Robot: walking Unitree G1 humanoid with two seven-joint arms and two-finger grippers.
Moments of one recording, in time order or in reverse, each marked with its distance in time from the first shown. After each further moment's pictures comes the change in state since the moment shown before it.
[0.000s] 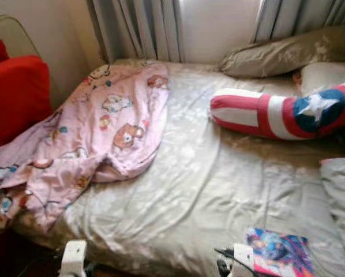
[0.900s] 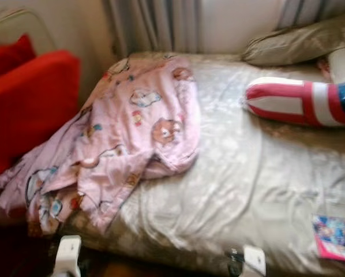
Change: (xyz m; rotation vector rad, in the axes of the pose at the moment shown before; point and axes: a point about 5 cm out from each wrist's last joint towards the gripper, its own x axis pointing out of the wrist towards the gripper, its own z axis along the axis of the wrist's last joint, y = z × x) left arm -0.007 0.036 -0.010 -0.005 0.004 0.041; right arm 0.001 0.003 0.000 0.004 0.009 0.010
